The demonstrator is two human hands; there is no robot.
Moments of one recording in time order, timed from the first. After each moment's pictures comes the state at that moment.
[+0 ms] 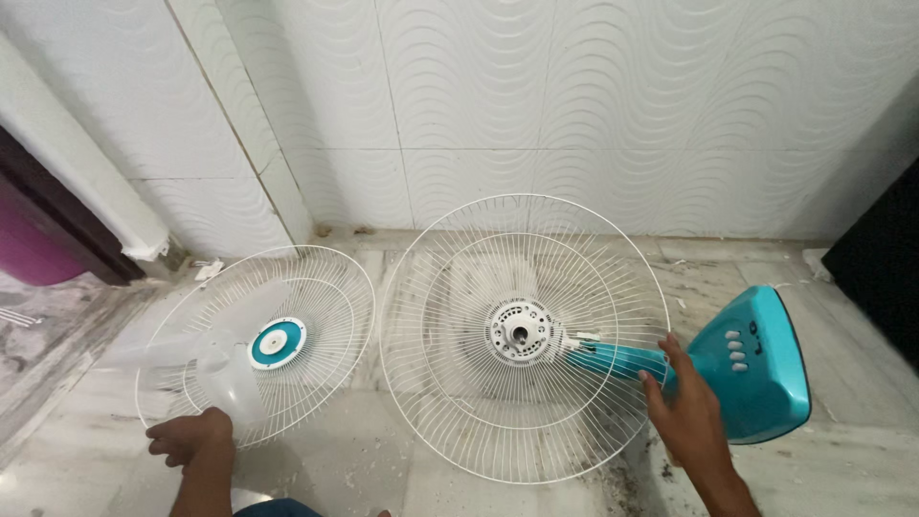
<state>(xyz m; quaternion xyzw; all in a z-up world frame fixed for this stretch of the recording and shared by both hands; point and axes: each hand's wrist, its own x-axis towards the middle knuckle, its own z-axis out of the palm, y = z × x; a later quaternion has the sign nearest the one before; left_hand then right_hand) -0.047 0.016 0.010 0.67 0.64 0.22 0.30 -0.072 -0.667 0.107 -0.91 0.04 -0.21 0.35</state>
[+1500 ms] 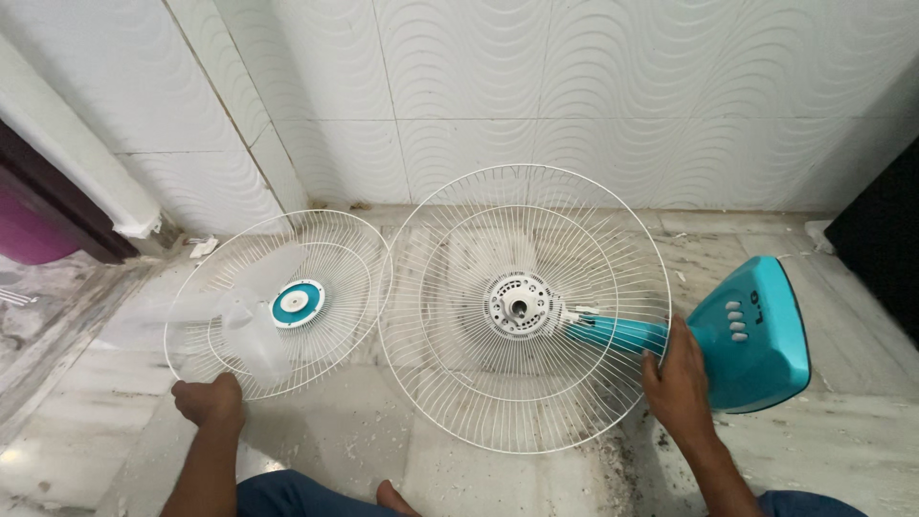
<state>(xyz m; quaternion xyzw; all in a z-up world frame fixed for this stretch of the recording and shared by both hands) -0.047 0.010 0.000 0.74 0.49 0.30 0.35 -0.061 -0.676 0.070 -0.92 -0.01 -0.26 0.31</state>
